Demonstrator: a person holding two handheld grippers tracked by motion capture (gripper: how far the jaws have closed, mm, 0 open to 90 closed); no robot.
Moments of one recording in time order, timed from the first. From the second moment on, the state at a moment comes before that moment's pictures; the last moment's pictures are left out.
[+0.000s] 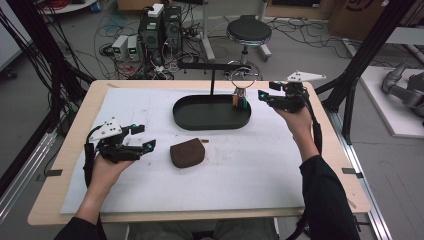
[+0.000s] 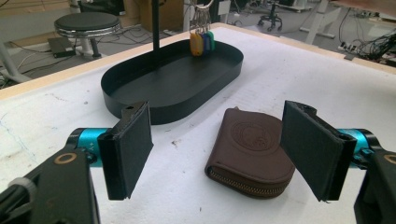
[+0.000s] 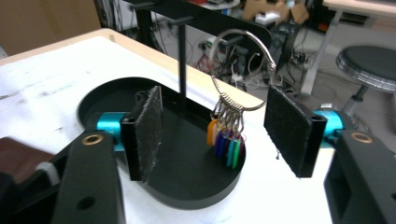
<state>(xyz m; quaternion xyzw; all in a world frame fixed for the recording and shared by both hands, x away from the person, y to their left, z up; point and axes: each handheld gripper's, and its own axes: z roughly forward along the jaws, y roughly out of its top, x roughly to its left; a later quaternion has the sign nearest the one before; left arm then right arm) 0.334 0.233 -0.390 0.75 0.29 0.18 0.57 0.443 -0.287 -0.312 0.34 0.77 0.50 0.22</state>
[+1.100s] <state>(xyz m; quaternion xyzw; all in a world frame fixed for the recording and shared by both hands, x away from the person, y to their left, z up) 0.330 0.242 -0.388 0.74 0.29 0.19 0.58 0.361 -0.334 -0.374 0.35 0.75 0.54 0.19</state>
